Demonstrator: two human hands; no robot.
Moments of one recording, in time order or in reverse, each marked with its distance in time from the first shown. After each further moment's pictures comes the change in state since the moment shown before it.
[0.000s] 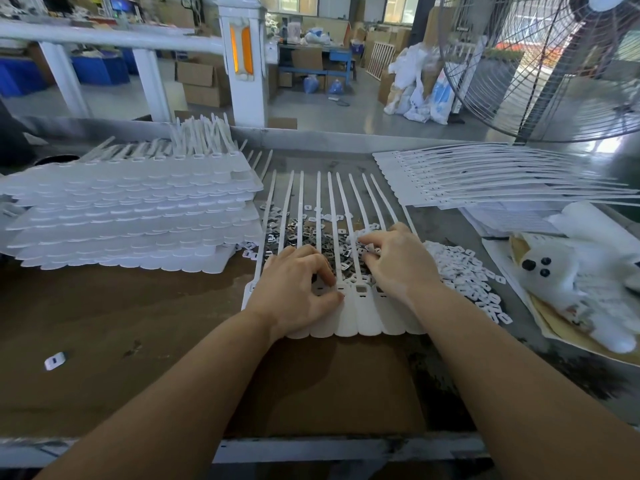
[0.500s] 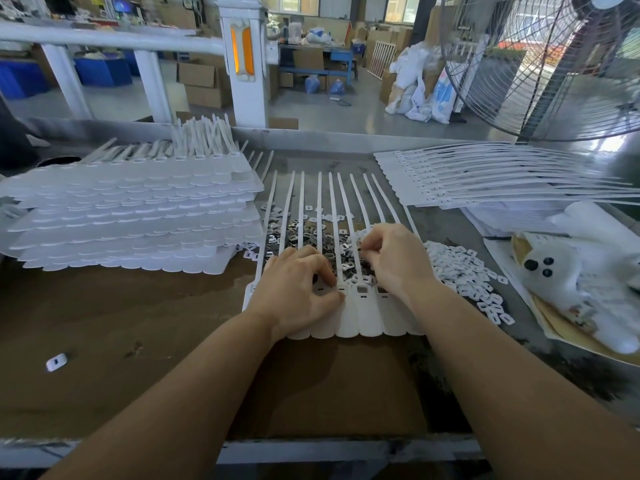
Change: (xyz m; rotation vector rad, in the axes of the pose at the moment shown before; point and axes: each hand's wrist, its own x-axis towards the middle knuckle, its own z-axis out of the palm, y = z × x) left_hand 0.001 -0.002 0.002 -0.006 0.000 -0.013; right_hand 0.004 -0.008 0.001 0.164 0.054 0.041
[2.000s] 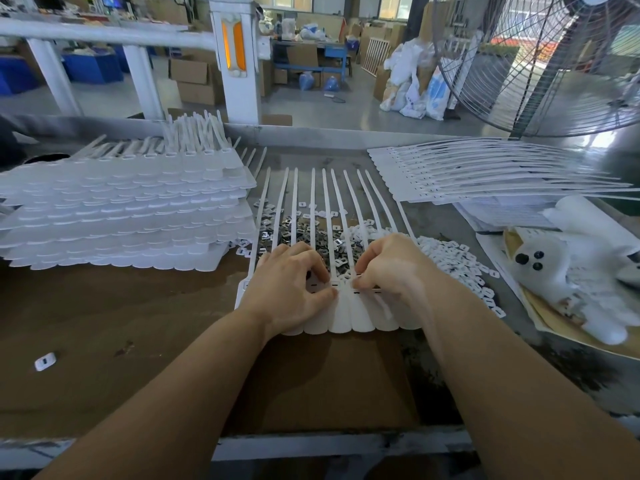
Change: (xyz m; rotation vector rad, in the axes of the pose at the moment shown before) left_hand -0.001 -0.002 0.002 0.015 0.009 0.017; right_hand -0.018 -0.022 -0.031 0.122 -0.392 0.269
